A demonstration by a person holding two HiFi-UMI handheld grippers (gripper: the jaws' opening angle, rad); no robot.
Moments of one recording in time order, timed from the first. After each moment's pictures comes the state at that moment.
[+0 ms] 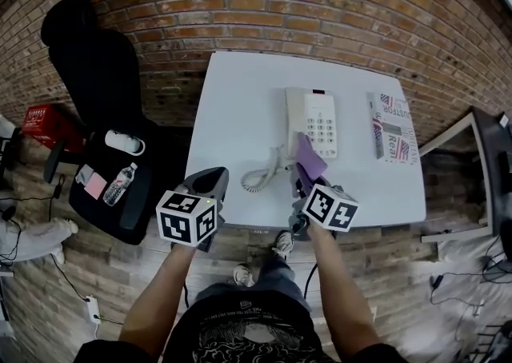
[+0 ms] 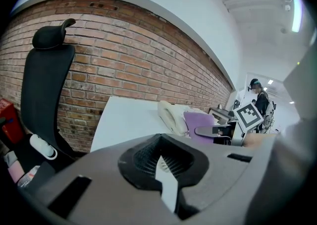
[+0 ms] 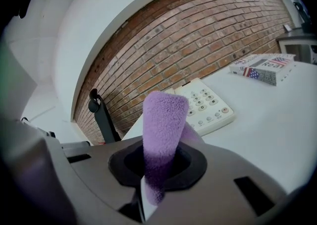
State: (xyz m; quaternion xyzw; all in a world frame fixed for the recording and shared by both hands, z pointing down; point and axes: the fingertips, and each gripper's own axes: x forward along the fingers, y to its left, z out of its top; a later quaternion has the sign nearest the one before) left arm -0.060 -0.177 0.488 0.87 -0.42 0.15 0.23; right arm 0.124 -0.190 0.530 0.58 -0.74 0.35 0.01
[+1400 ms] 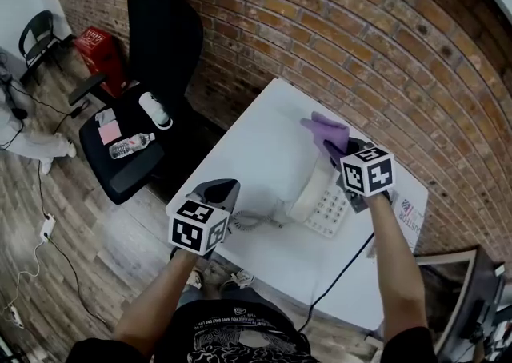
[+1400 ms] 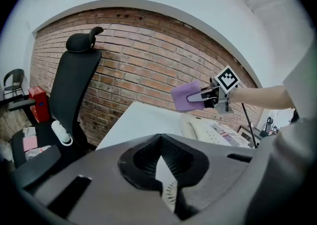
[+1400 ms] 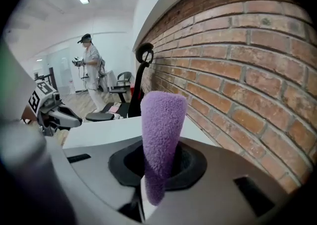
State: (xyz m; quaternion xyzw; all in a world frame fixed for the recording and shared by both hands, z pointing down) left arm -0.052 -0.230 0.486 0.77 -0.57 0.09 0.26; right arm 0.092 -0.405 0.437 0.27 -0.90 0.05 0.35
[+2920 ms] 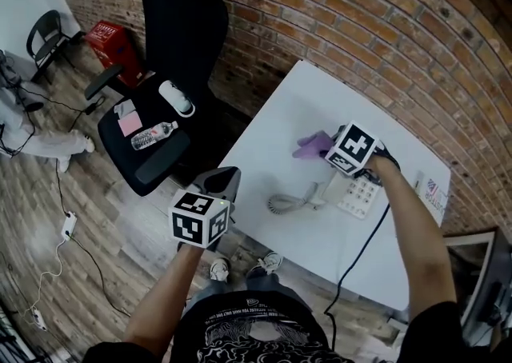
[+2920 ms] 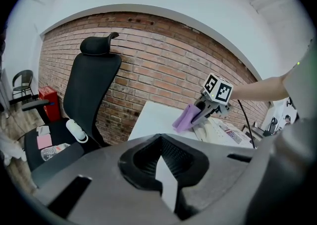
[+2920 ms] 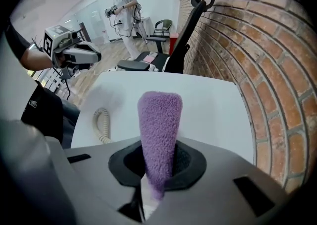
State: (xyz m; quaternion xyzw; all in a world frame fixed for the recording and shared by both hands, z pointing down) left arm -0.128 -0.186 0.490 0.75 -0.60 0.09 0.26; right arm 0.034 -0.325 0.538 0.03 -0.79 0.00 0.61
